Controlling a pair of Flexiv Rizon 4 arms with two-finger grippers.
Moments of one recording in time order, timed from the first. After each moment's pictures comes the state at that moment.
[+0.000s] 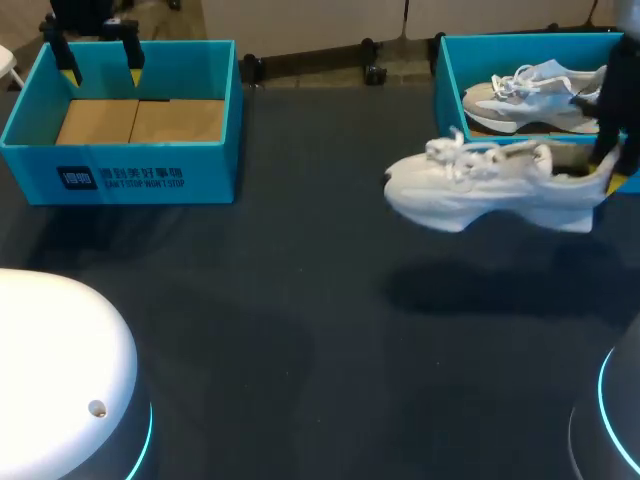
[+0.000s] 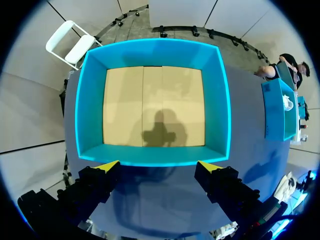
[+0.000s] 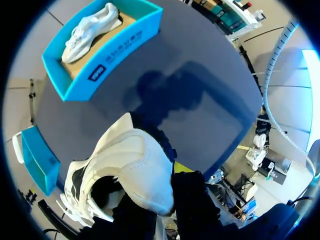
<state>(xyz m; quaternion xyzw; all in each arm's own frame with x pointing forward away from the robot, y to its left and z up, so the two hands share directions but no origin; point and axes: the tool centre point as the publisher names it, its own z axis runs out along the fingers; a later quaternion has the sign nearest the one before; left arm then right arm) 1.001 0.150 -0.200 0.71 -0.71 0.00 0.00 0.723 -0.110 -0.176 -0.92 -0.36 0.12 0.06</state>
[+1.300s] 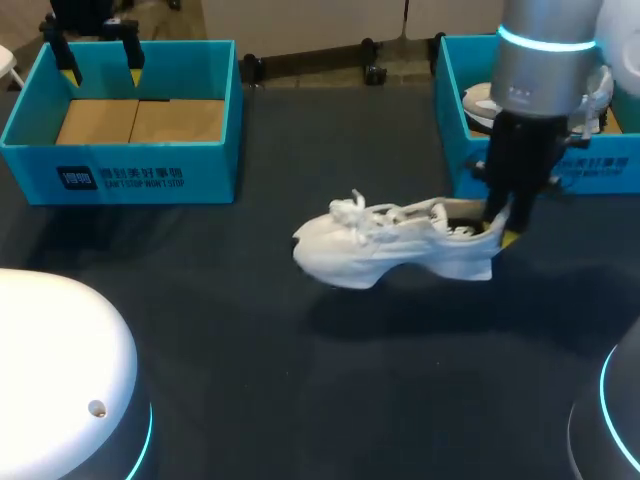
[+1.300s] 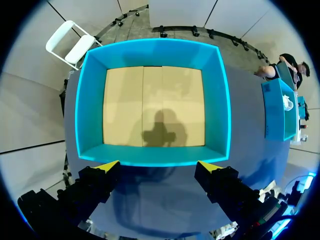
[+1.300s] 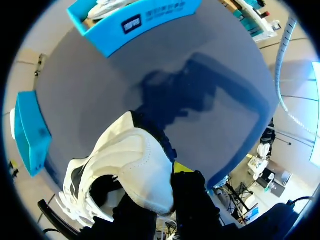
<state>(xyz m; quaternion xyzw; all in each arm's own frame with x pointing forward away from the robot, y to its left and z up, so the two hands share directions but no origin) 1.001 0.150 -0.200 0.71 -0.71 0.00 0.00 0.700 0.007 -0.243 -0.90 -0.43 0.10 0.06</state>
